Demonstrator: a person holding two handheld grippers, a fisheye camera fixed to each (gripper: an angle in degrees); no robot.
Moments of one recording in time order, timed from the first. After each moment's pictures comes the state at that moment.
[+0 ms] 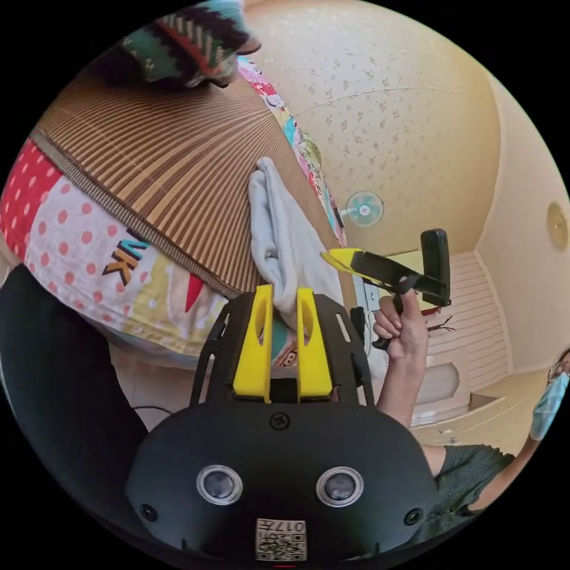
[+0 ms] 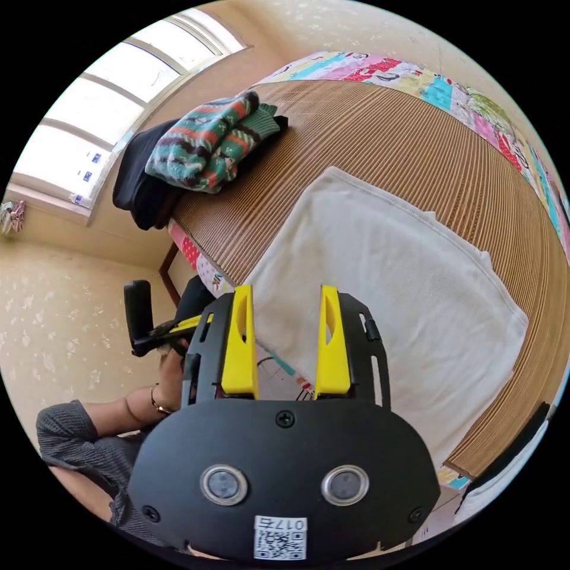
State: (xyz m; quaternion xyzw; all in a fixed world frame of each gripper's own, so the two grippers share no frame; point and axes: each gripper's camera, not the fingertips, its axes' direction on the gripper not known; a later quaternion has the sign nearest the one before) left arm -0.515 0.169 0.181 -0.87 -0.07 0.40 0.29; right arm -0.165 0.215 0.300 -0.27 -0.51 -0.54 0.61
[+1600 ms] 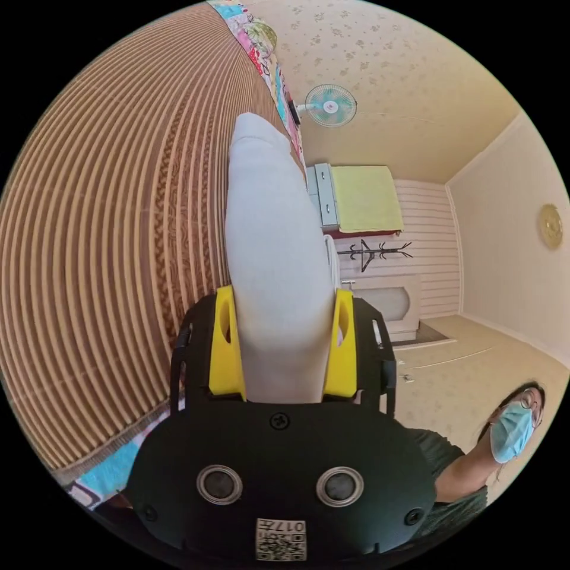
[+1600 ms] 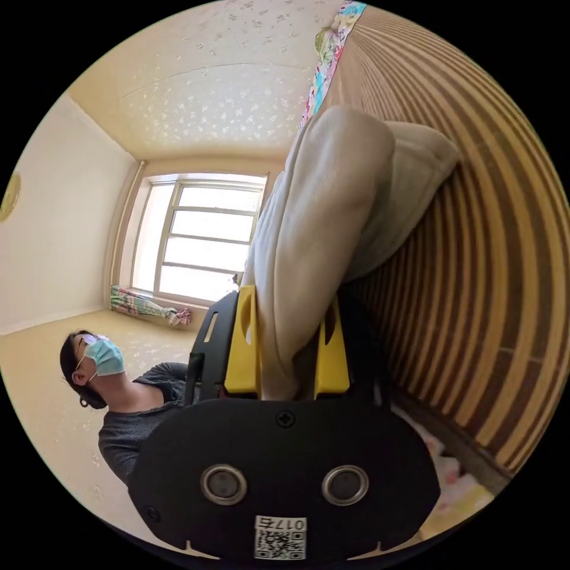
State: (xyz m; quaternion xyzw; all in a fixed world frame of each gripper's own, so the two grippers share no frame) left arm -0.623 0.383 0.074 -0.97 -0.12 0.22 0.06; right arm 0.241 -0.079 0.710 -0.40 -0.80 -0.14 0.43
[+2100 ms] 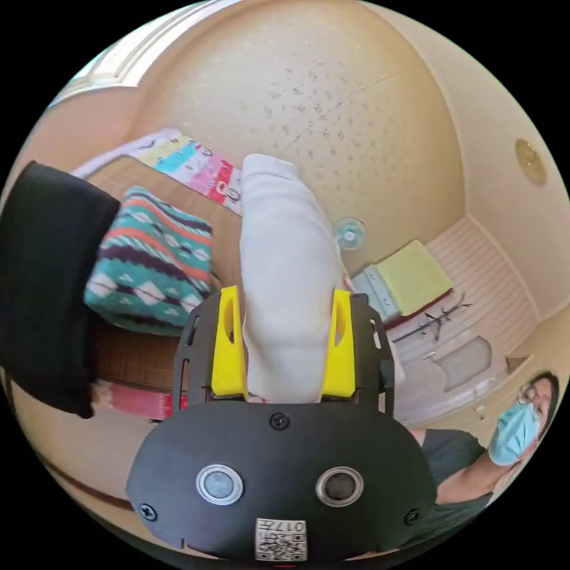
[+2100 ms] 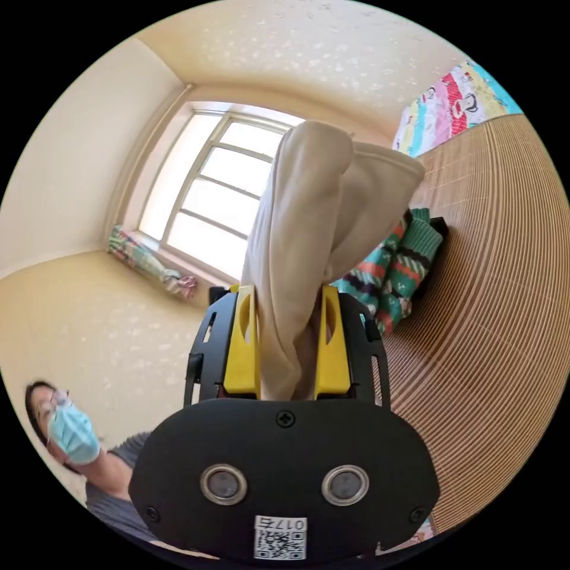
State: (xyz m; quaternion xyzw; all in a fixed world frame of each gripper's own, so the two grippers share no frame) left arm -0.197 0.329 0.393 -0.74 -0.03 0.59 0.31; right arm -0.125 -0.054 0.237 -0.33 -0.81 -0.25 0.42
